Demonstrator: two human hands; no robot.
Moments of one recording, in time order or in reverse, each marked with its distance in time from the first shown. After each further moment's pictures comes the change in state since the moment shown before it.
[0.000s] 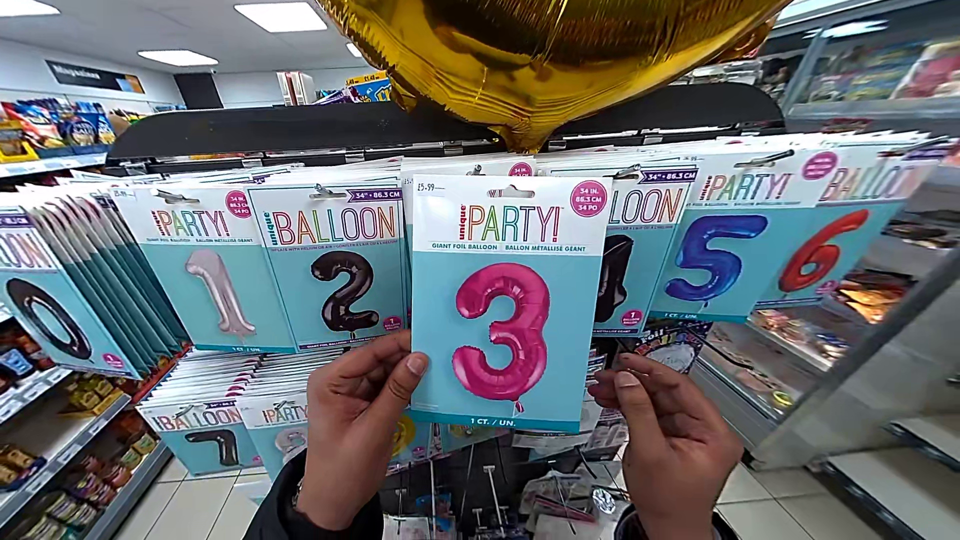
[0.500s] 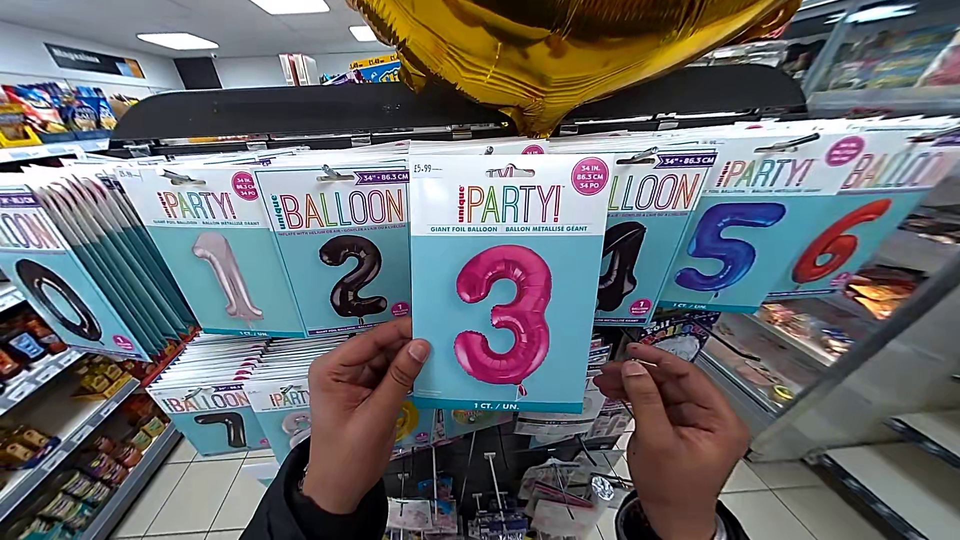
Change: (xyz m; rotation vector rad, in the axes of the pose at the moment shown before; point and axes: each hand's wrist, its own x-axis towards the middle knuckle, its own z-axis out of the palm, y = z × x) left_hand -0.004 0.002 -0.002 -0.012 0.017 0.012; right_hand -0.001 -0.003 0.000 -0.003 -0.011 -0.007
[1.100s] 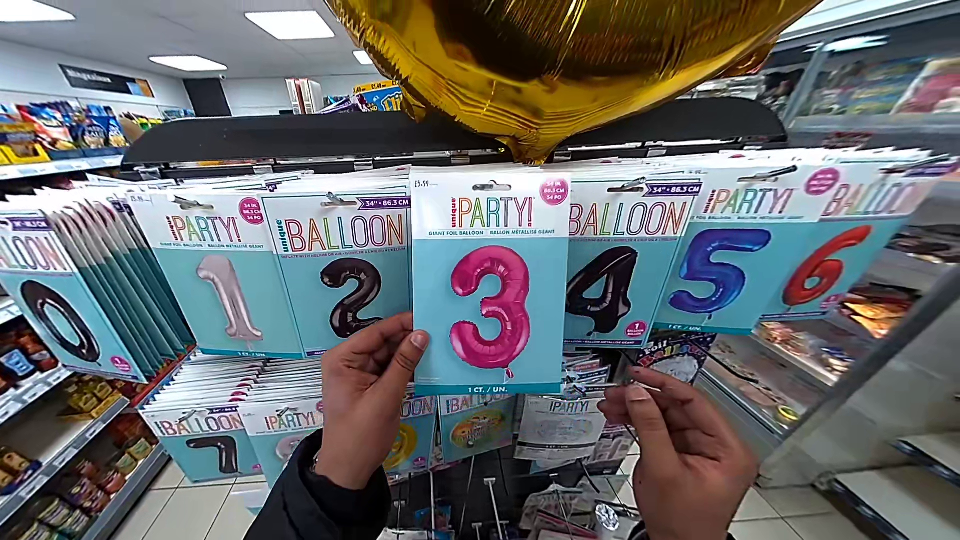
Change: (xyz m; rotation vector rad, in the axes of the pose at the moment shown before) left_hand 0.025 -0.017 0.002 0.053 0.039 -0.033; right_hand 0.003 0.002 -0.003 0.005 0.005 -0.027
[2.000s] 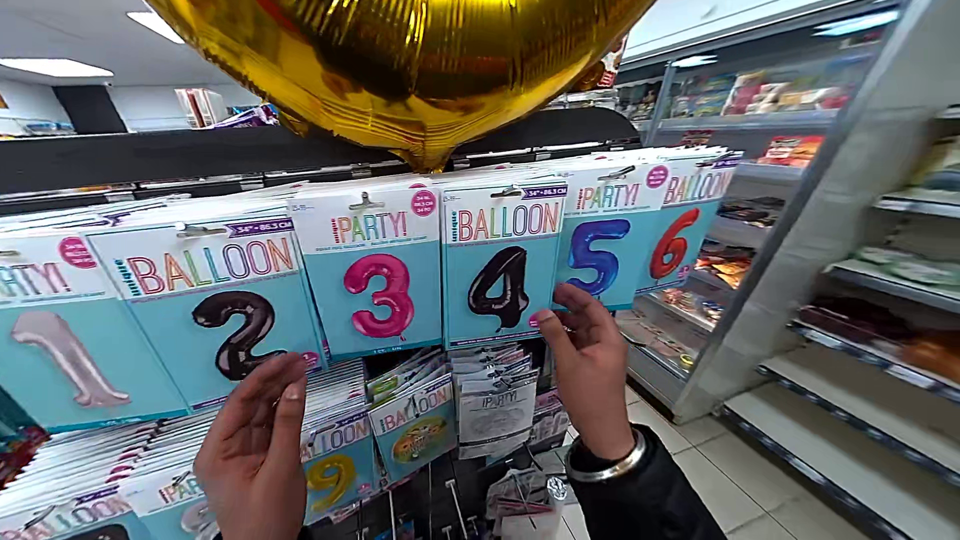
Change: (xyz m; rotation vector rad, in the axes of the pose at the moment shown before) left_hand -0.022 -0.039 -0.010 0.173 0.191 0.145; right_hand 0.063 0.020 -0.013 -0.203 0.010 0.157
